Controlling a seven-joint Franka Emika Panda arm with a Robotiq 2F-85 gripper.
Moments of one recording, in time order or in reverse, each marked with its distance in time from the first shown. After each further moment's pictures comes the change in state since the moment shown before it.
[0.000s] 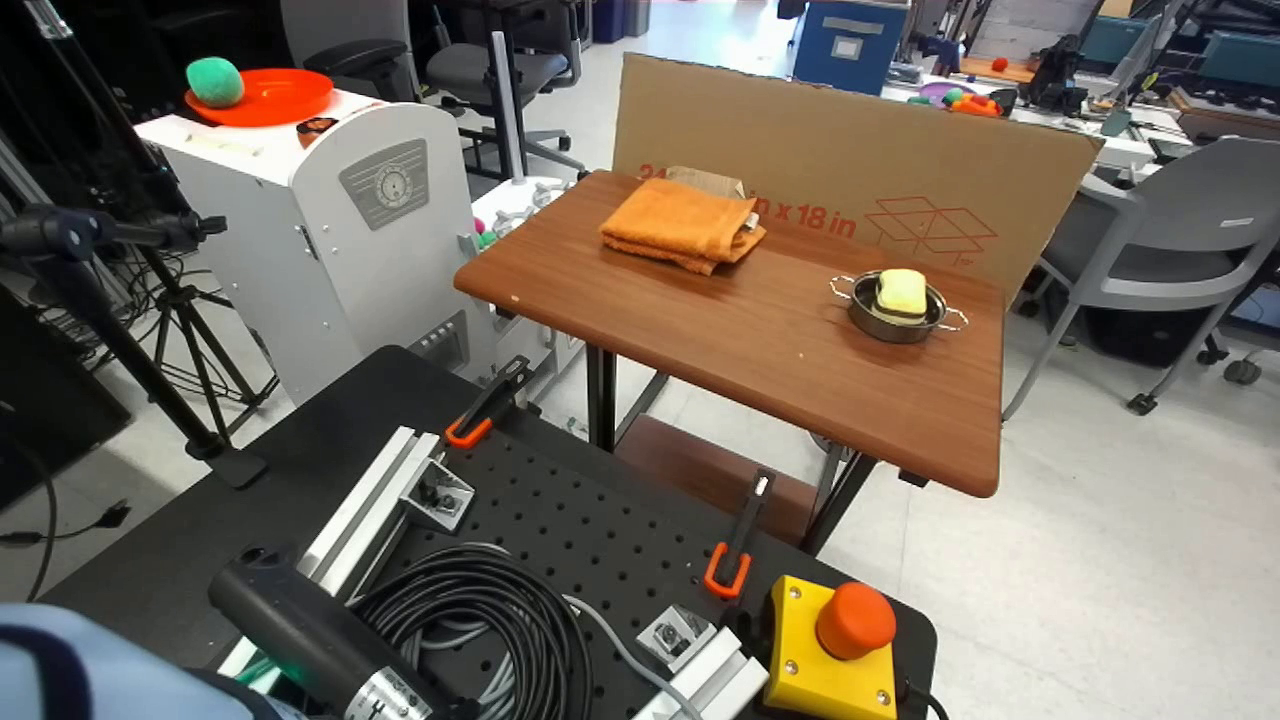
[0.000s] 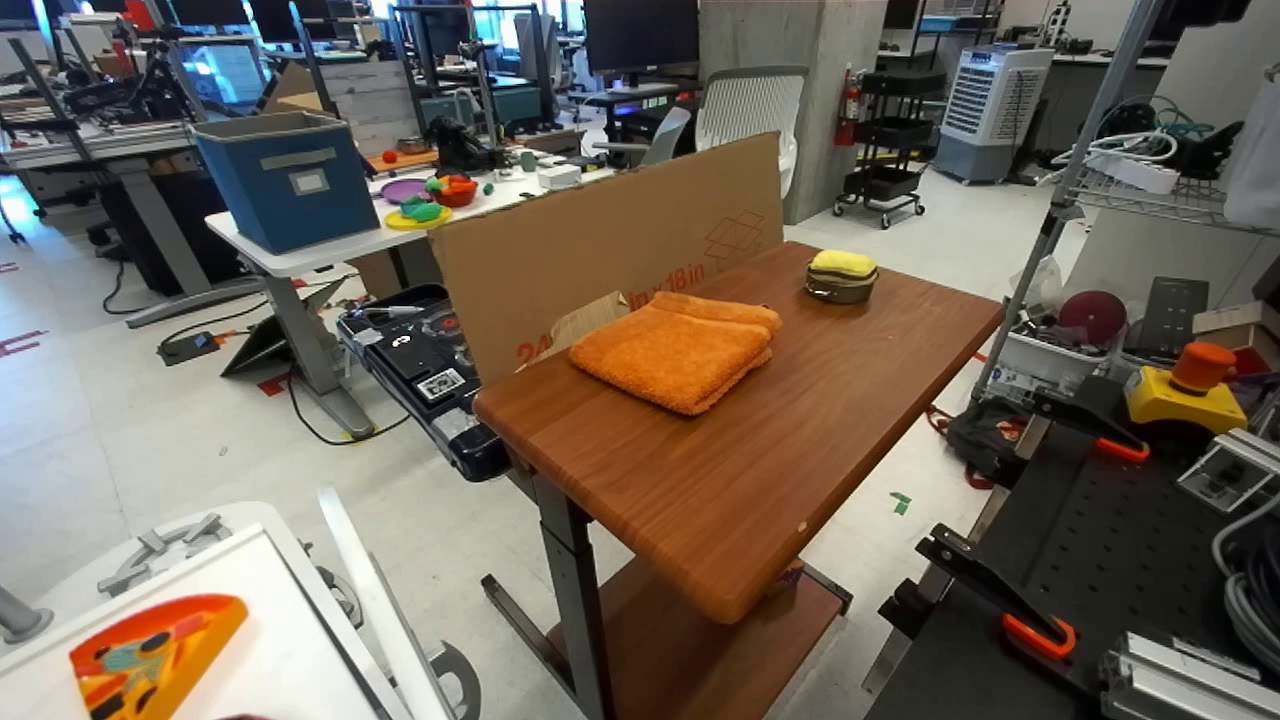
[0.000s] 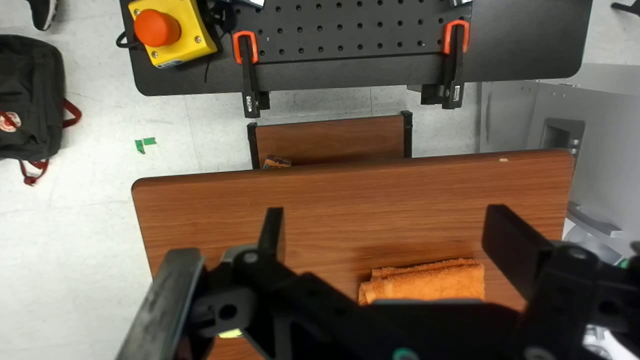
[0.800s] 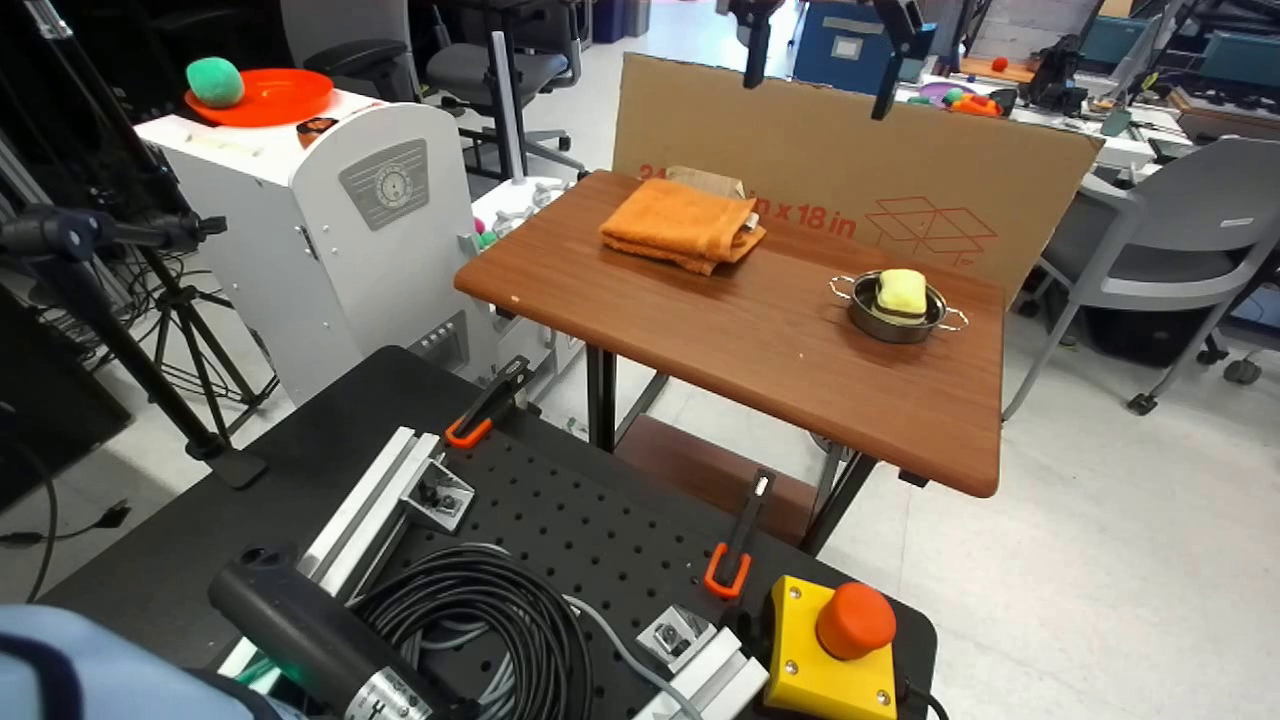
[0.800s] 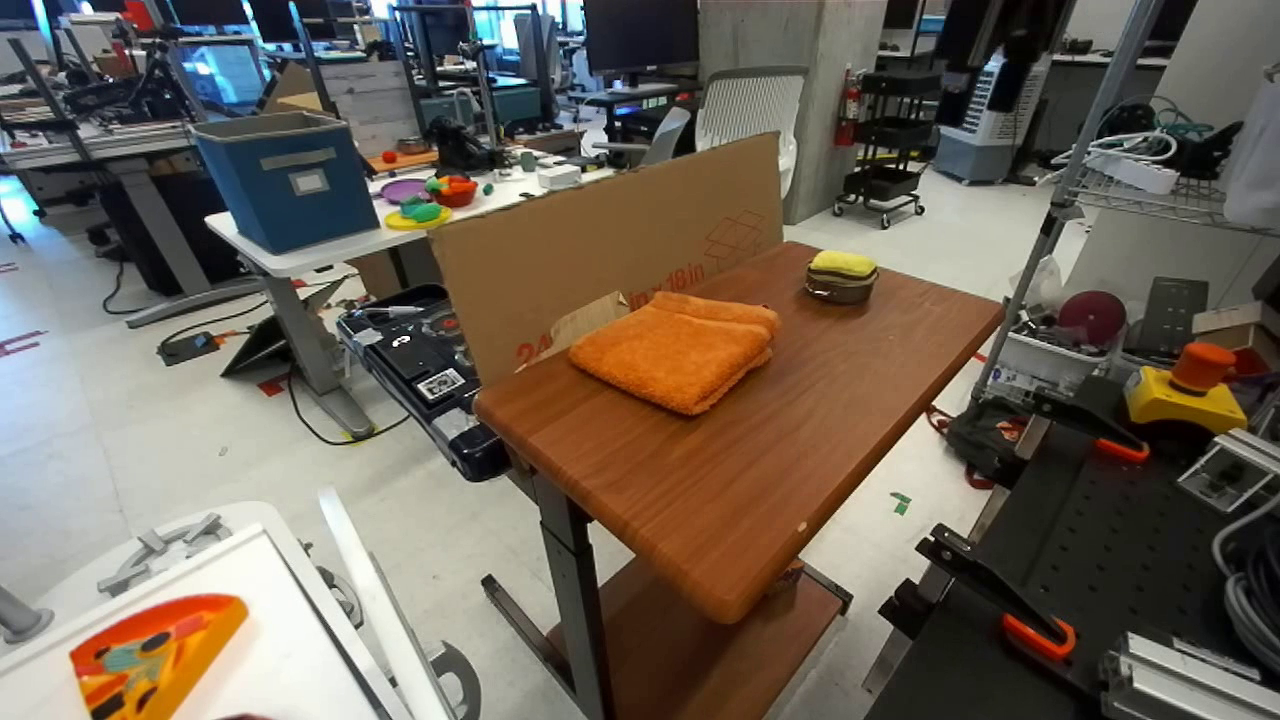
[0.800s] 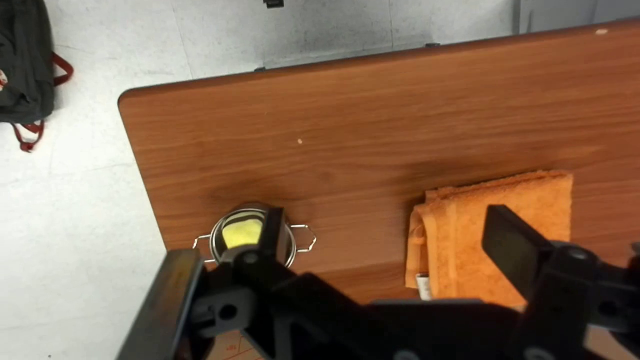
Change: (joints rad) arm -0.040 0.425 -0.035 0.174 -0.015 0.318 -0.005
